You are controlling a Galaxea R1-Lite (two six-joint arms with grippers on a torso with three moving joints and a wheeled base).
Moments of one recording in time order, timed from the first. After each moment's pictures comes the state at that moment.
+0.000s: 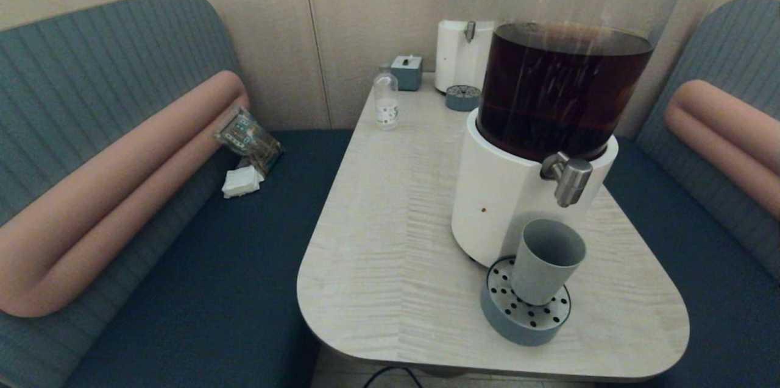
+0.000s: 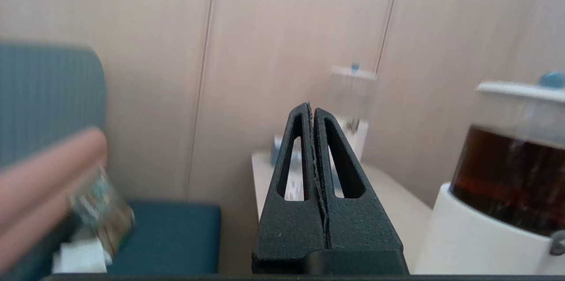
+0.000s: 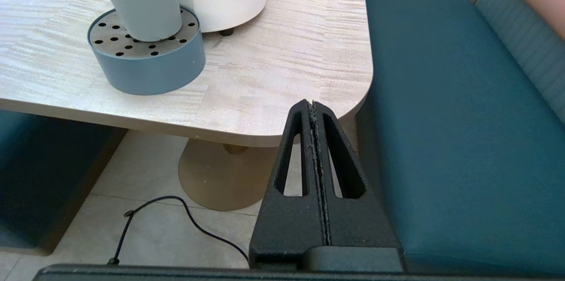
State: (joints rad) left arm 0.03 0.96 -0.13 -1.51 -0.13 -0.30; right arm 0.01 0.00 0.00 0.00 0.00 -0.03
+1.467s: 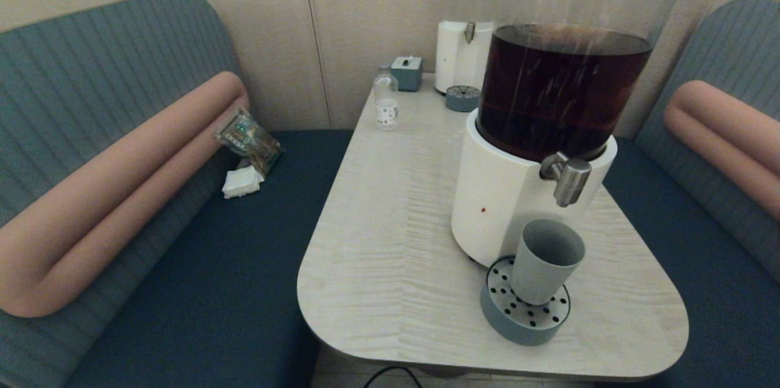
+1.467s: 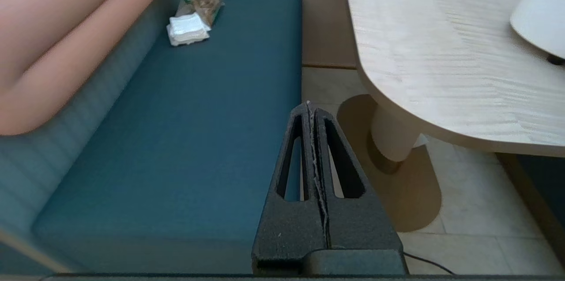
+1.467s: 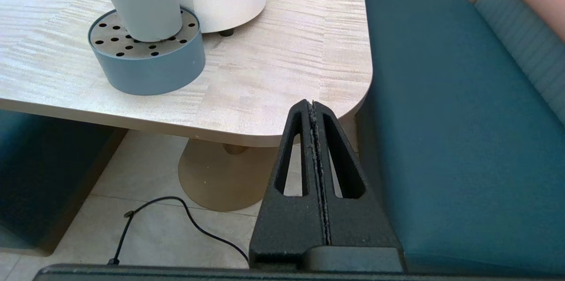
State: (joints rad) left arm 0.01 0.00 -0.02 -0.01 -0.03 -0.06; right arm 0.01 0.00 0.00 0.00 0.00 -0.03
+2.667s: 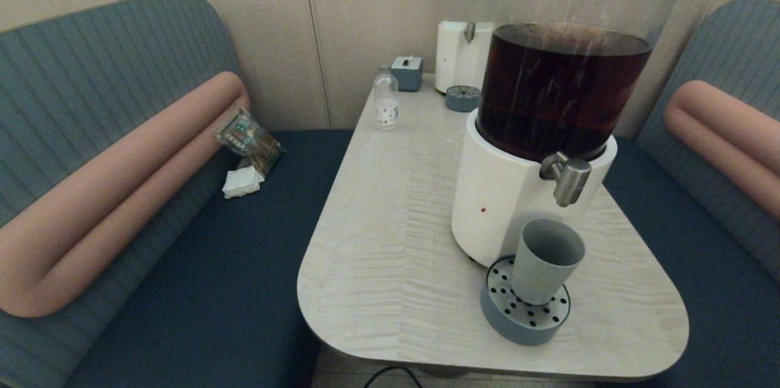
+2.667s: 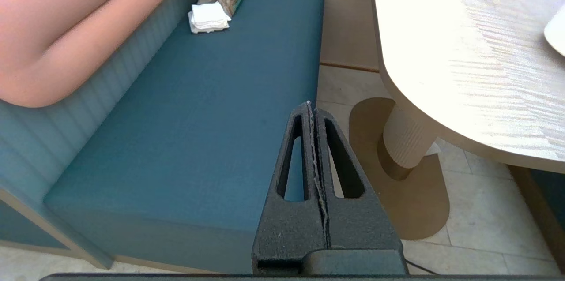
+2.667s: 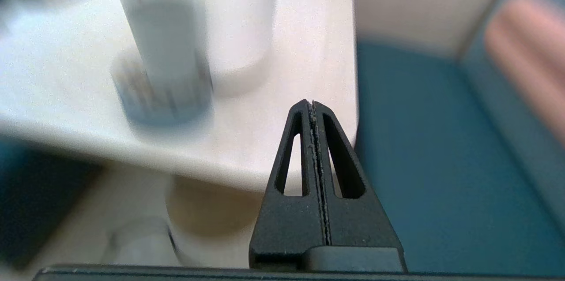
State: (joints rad) left arm 0.01 0.00 0.00 -0.01 0.04 -0.10; right arm 0.01 0.03 -0.24 0.08 0.04 -0.09
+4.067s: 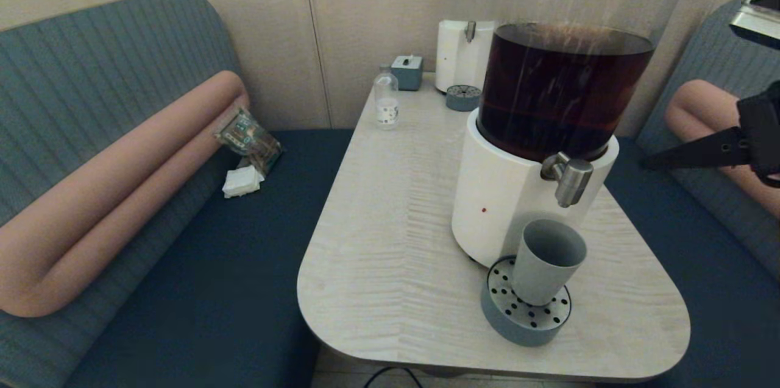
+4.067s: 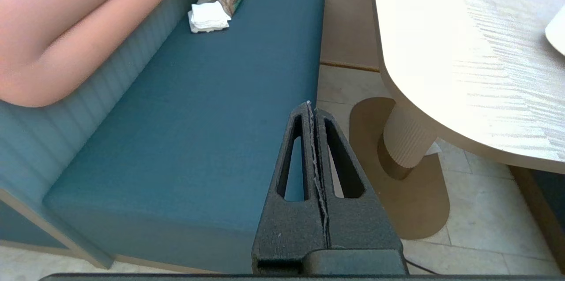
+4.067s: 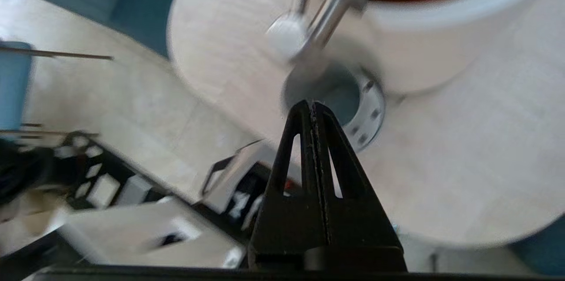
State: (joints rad) left arm 0.01 0.00 0.00 -0.01 0.04 -0.10; right arm 0.21 1.44 -1.58 0.78 0.38 0.07
